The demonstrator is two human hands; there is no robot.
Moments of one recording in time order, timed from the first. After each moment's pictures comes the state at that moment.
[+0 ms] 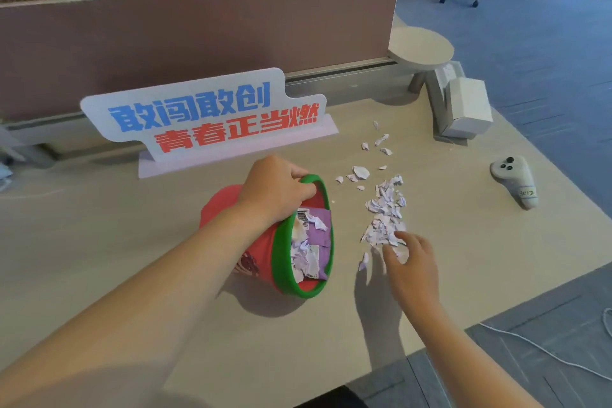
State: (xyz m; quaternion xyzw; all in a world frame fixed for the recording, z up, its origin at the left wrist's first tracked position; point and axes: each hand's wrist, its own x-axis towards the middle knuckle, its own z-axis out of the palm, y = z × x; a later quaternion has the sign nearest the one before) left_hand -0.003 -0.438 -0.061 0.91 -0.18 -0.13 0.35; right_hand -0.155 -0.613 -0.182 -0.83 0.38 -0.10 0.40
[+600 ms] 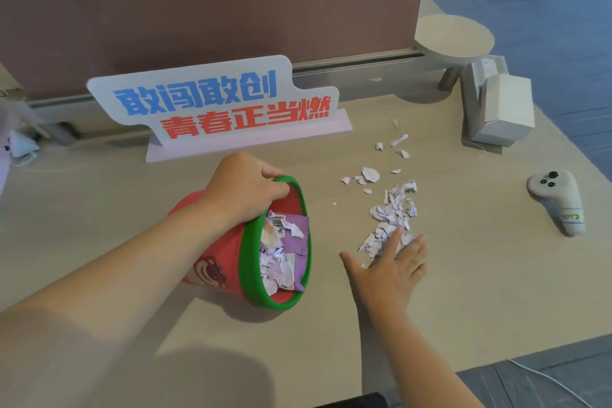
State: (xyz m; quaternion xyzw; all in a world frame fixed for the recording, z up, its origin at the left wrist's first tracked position) left_hand -0.001 -0.437 -0.074 0.94 -0.10 -0.11 0.30; right_hand -0.125 -0.618 -0.264 -0.90 0.37 0.00 0.22
